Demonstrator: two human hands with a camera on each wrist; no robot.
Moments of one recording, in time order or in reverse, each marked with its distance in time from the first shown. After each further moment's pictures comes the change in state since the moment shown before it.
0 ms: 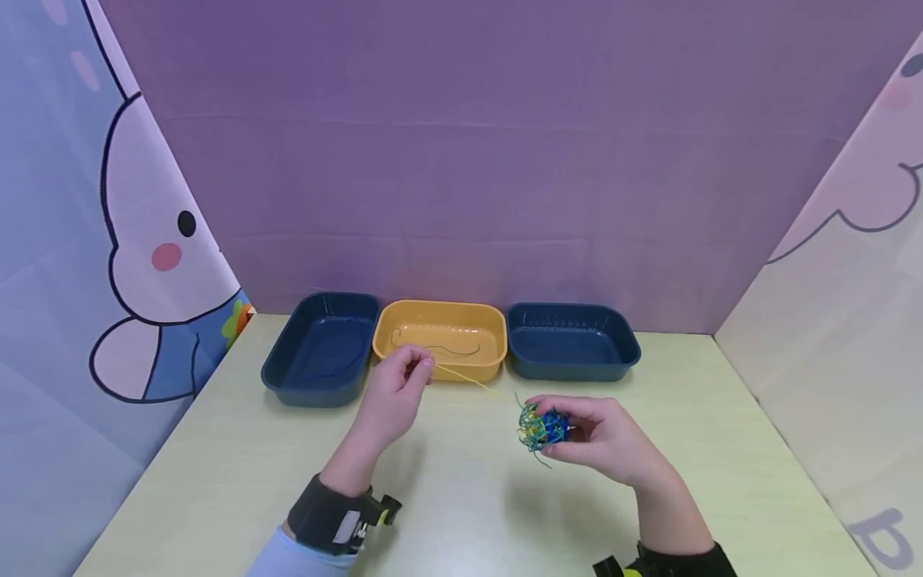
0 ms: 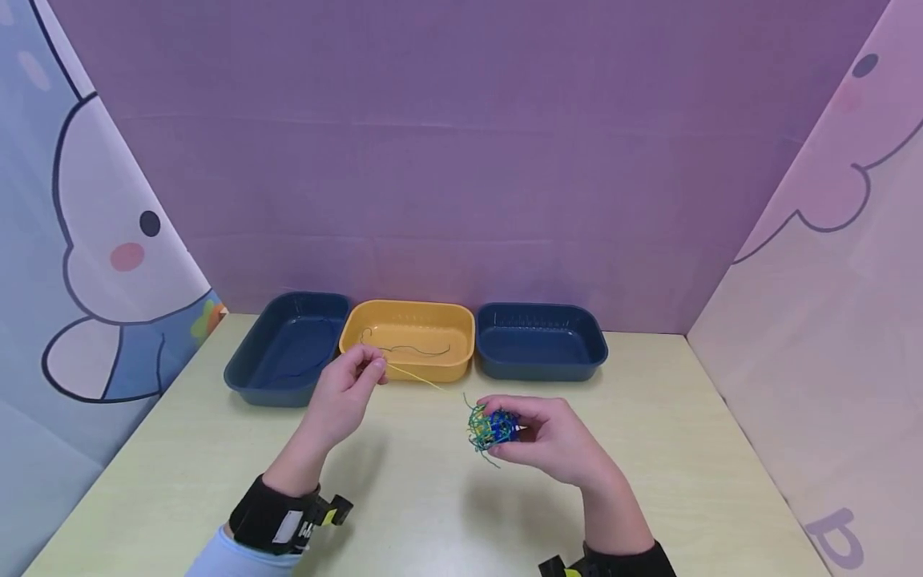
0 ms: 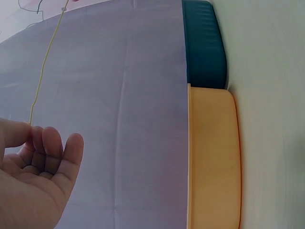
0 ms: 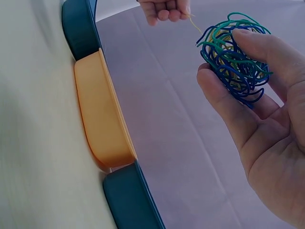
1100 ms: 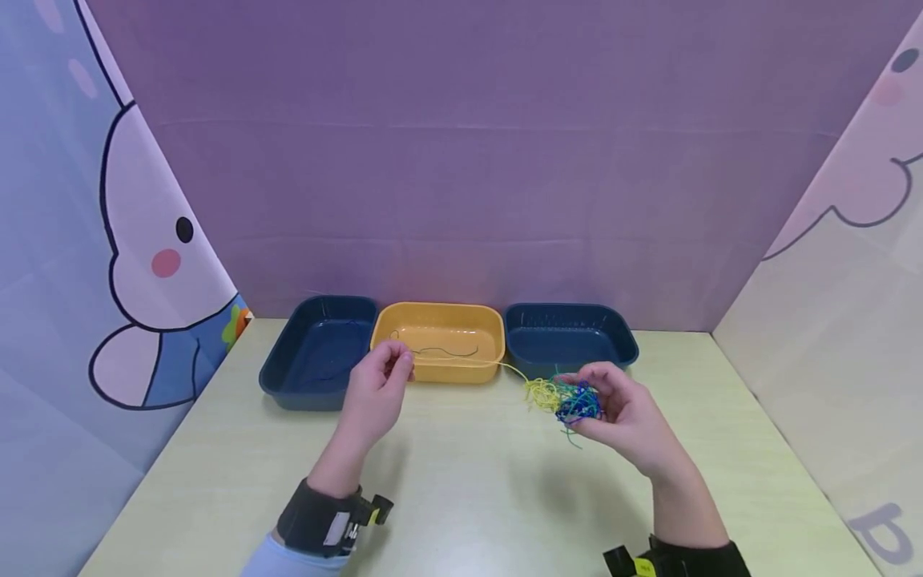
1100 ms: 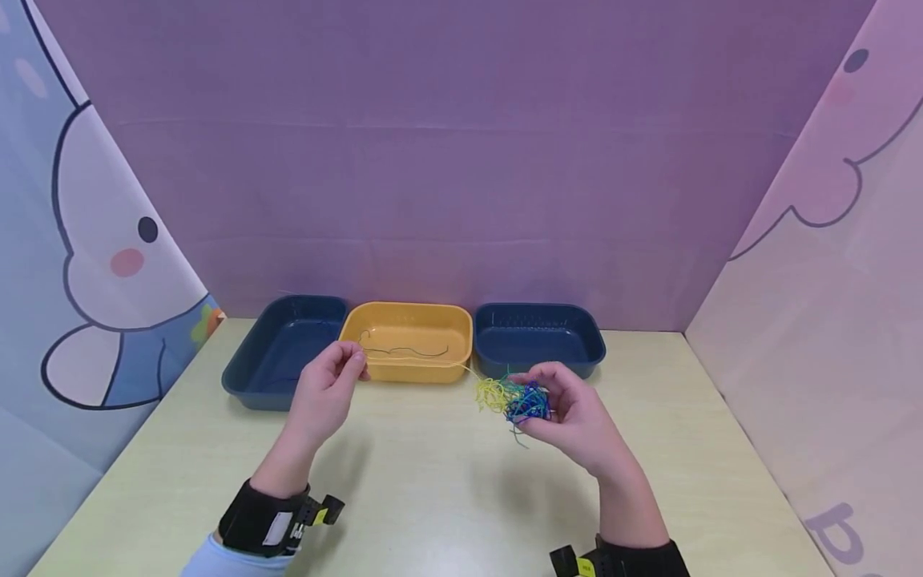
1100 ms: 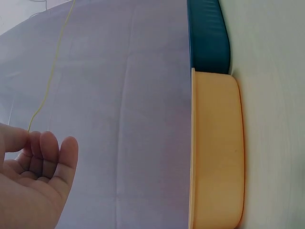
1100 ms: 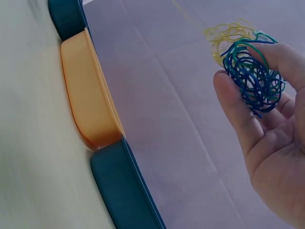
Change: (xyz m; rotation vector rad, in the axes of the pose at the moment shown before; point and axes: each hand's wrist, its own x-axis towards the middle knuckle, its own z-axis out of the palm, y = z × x) left_hand 0.003 -0.003 -0.016 -0.036 0.085 -0.027; right_hand -0.007 -0.001 -0.024 -0.022 0.232 0.060
